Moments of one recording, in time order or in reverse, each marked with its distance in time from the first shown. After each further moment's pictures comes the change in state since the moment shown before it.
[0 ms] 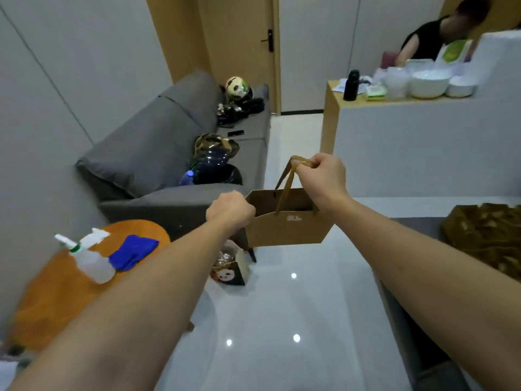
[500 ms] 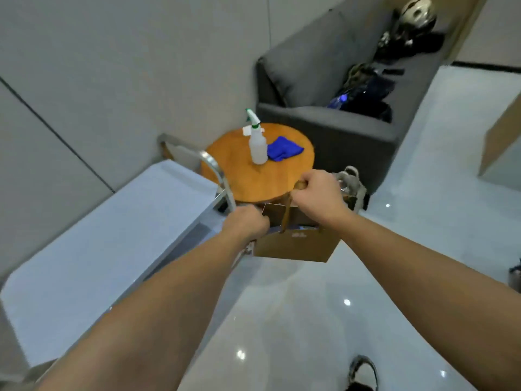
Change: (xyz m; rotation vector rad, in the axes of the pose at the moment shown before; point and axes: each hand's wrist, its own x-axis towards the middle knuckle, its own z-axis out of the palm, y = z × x) left_hand -0.264 -0.398 0.007 -0.212 -0.150 -0.520; right_hand -0.373 -0.043 0.245 -0.283 -0.762 -0.317
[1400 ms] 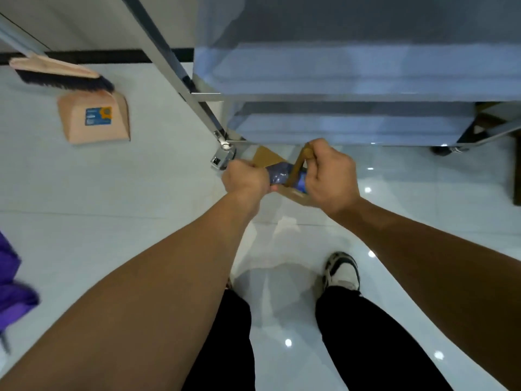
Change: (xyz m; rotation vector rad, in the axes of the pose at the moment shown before) left_hand 0.082 -0.521 0.351 -1.350 0.635 -1.251; right_hand -0.129 0.150 0.639 -0.143 -0.786 -0.753
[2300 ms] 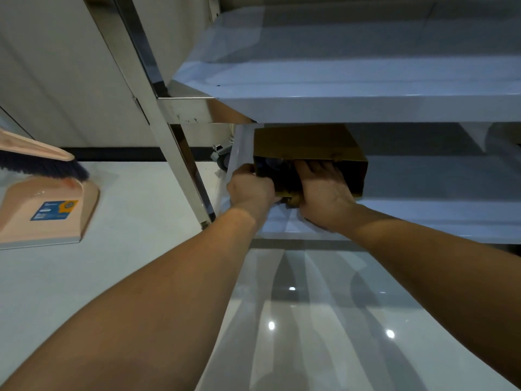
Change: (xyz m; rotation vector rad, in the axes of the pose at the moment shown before) left_hand 0.247 0.031 0.104 -0.199 0.000 0.553; right_hand 0.195 0.114 0.180 -0.464 0.110 -0.247
